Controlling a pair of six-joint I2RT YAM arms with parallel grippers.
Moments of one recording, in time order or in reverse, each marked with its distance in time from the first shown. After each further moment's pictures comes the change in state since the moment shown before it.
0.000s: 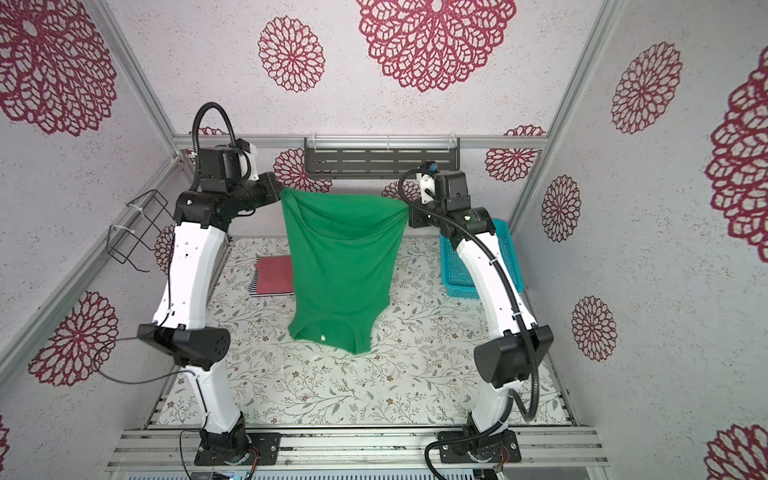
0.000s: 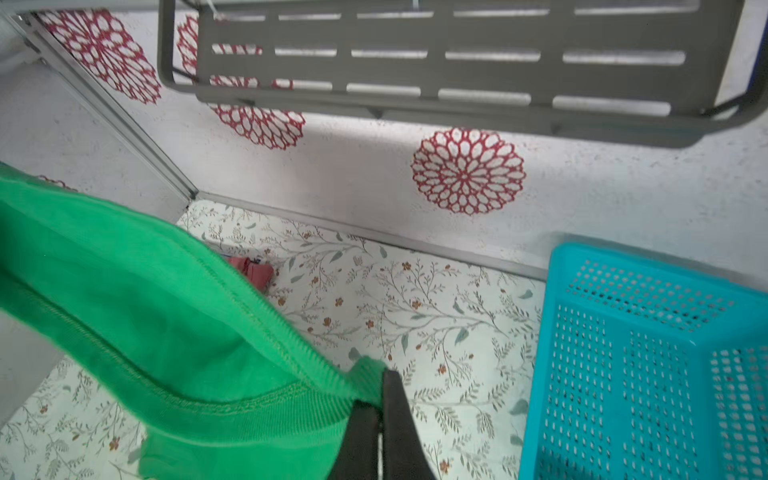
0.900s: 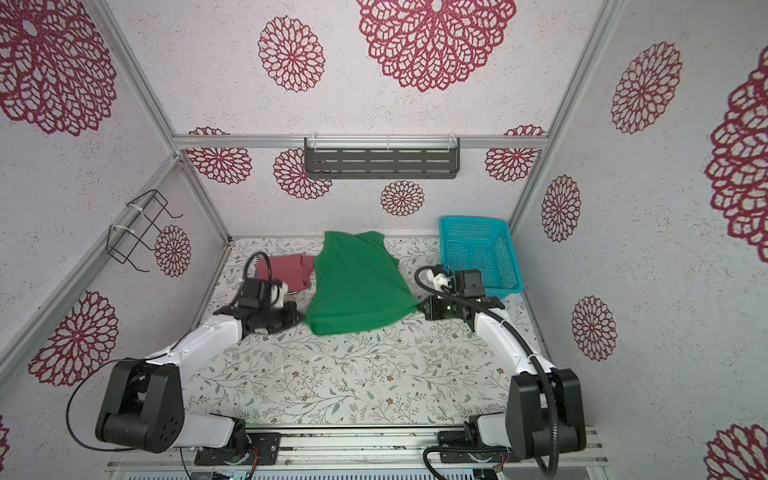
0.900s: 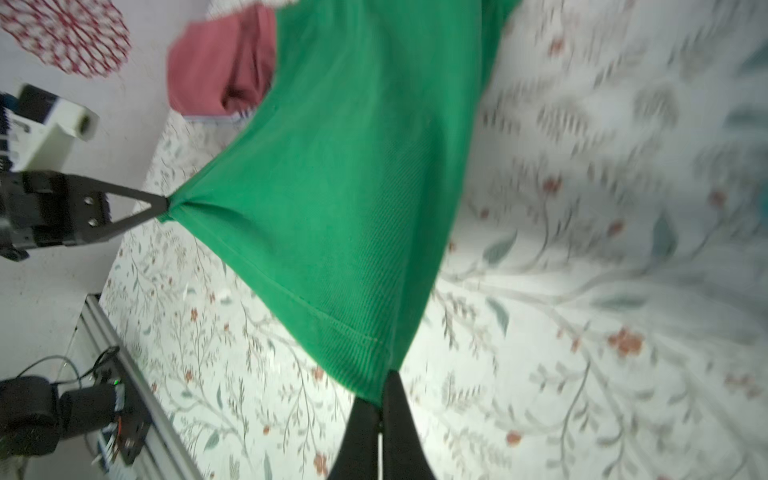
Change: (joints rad) left arm -0.097 -0.681 -1.941 0.546 0.195 -0.191; right arm -0.117 -0.555 -1.379 0.270 -0.394 0.018
